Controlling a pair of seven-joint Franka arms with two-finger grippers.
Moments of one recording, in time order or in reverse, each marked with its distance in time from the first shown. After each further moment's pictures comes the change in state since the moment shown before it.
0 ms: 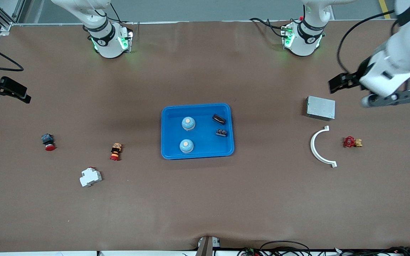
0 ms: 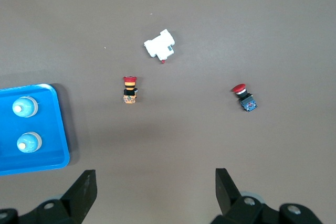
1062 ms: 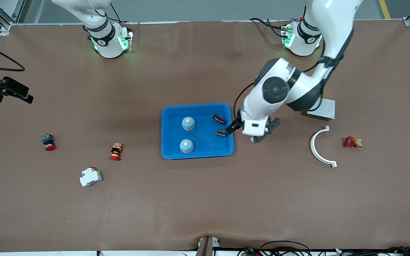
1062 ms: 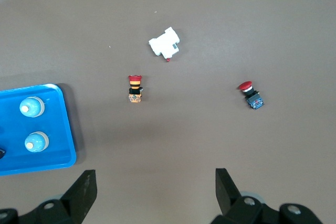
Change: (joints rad) left arm -0.295 0.430 -0.135 -0.146 0.021 0.676 -0.995; right arm 0.000 0.000 0.002 -0.010 0.024 0.000 0.029
